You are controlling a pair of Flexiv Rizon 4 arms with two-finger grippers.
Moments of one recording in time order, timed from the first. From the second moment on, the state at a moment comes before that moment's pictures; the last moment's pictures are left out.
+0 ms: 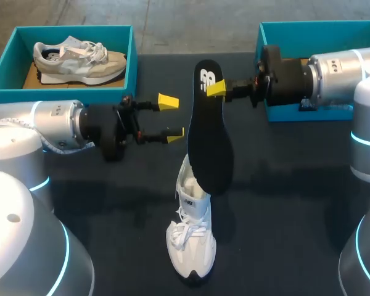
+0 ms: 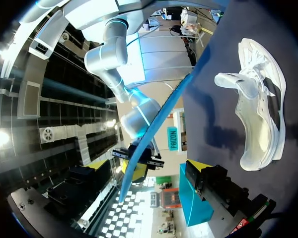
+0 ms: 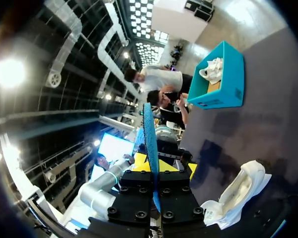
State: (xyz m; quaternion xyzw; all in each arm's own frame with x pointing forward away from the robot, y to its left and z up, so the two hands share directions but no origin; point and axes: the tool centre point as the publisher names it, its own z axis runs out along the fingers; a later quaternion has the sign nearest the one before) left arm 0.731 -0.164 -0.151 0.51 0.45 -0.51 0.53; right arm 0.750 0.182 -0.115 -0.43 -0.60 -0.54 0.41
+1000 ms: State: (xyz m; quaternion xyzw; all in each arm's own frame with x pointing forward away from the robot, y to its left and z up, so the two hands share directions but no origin) left arm 0.729 -0.186 -0.158 0.53 0.43 -0.49 0.54; right arm 0.798 0.195 -0.132 -0.45 -0.57 -0.49 0.47
